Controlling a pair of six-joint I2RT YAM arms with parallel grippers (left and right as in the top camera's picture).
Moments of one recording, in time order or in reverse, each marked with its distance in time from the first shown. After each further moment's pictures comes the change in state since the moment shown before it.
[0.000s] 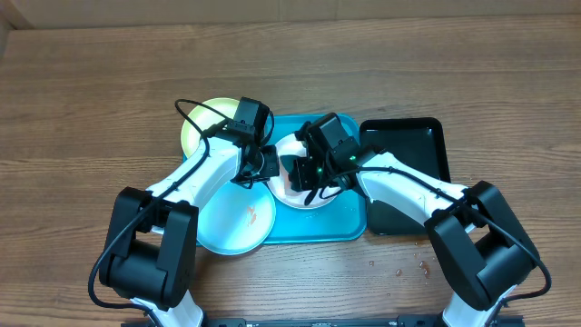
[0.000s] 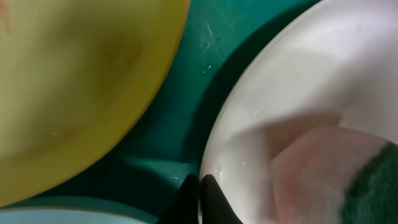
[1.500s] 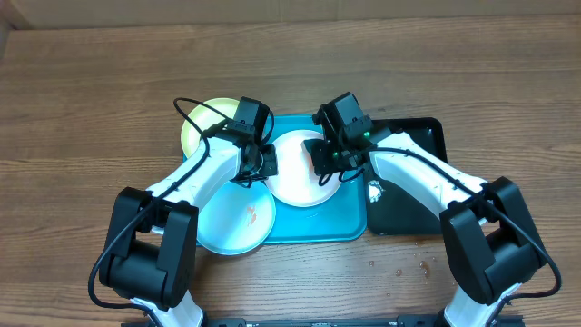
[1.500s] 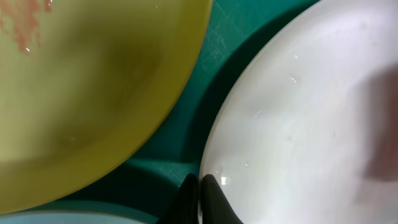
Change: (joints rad) left arm 0.000 0.000 0.000 0.011 -0.043 -0.001; right arm -0.095 0.000 0.111 -0.212 0.151 -0.156
